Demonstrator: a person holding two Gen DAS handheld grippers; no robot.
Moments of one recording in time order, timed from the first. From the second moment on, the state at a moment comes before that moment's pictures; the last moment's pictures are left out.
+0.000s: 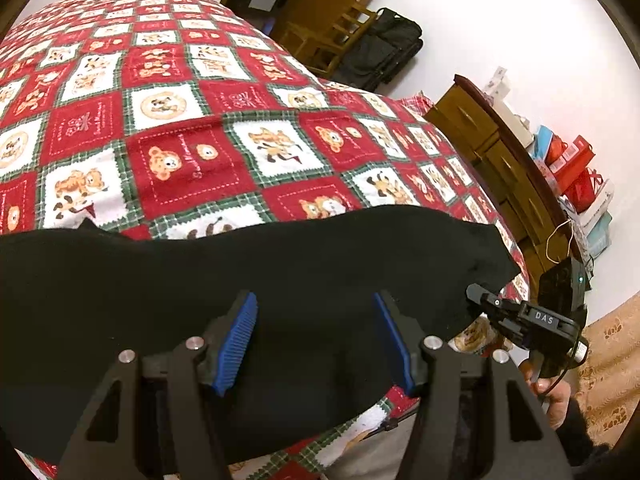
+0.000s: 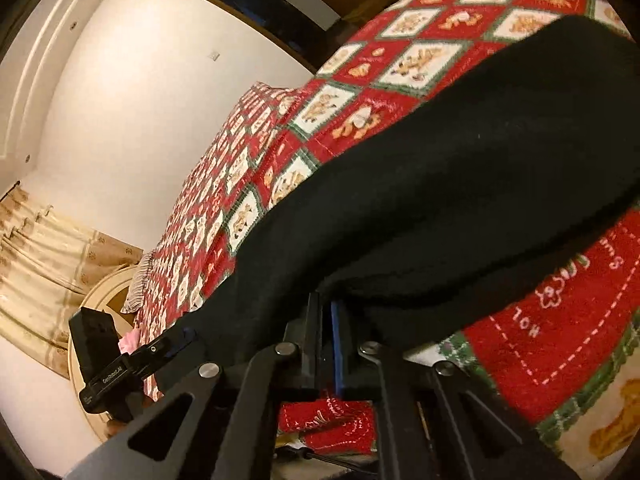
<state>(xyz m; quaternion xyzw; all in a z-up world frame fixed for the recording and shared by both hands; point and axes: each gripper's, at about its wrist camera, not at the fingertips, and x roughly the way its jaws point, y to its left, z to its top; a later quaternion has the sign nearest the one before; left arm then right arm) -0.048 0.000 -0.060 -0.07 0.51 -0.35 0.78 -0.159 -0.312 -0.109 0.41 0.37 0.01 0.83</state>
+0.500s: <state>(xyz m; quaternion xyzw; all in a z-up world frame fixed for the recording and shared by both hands) -0.046 0.002 -0.055 -0.06 0.50 -0.34 0.79 -0.193 -0.301 -0.090 0.37 0.41 0.01 0.84</state>
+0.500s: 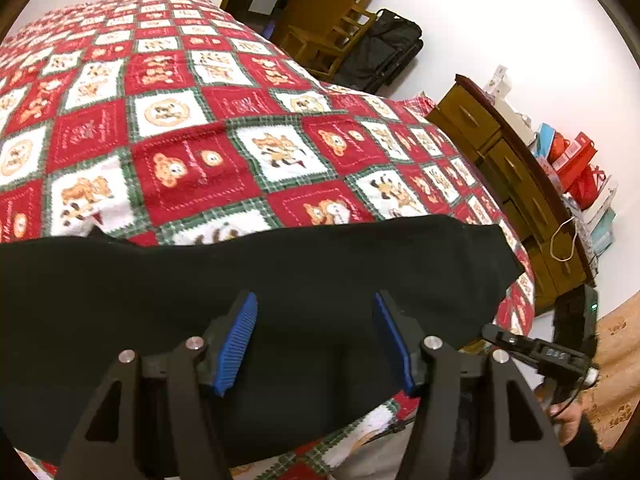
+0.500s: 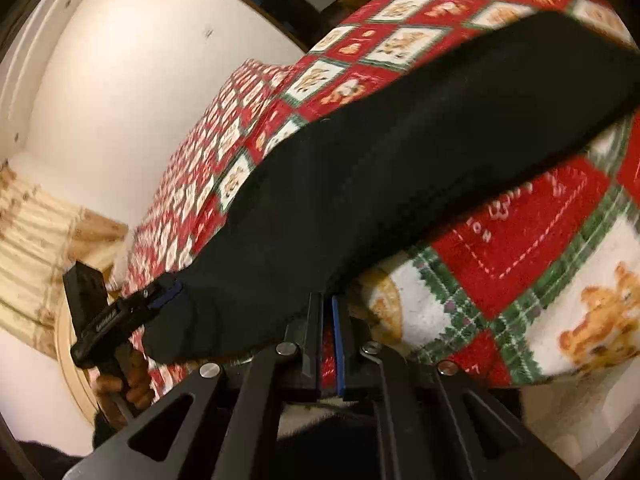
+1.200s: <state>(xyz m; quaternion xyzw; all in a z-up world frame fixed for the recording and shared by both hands) -0.015 0.216 -0.080 -0.08 0.45 0.01 0.89 -0.034 -0.210 -0.050 0.20 0.41 0.17 0.87</state>
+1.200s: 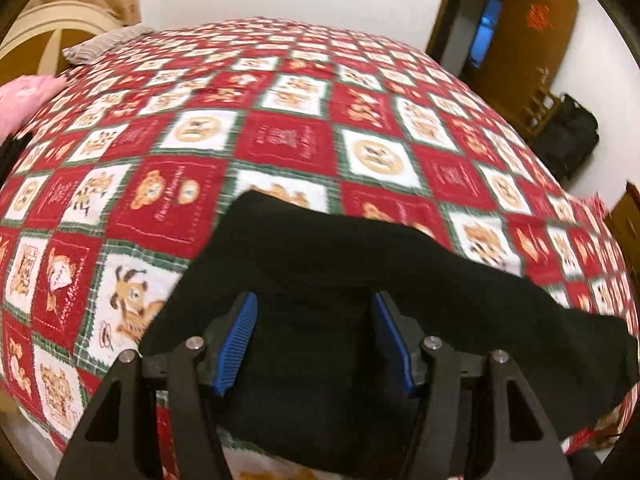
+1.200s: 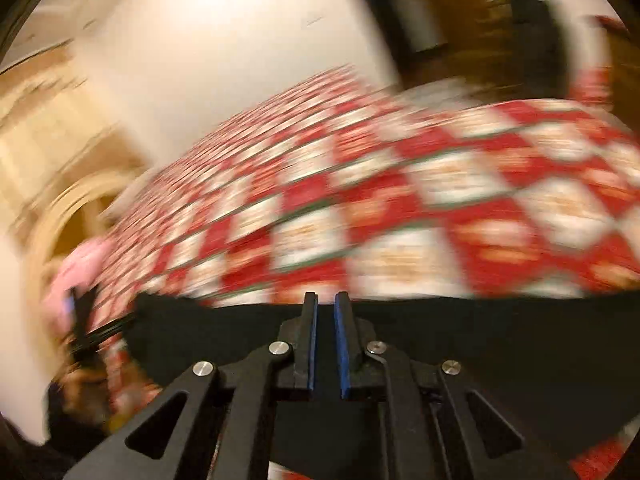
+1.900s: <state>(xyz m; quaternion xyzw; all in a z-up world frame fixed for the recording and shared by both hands) -0.019 0.229 -0.087 -0.04 0.42 0.08 0.90 0.048 -0.035 -0.109 0.07 0.52 0.44 0.73</state>
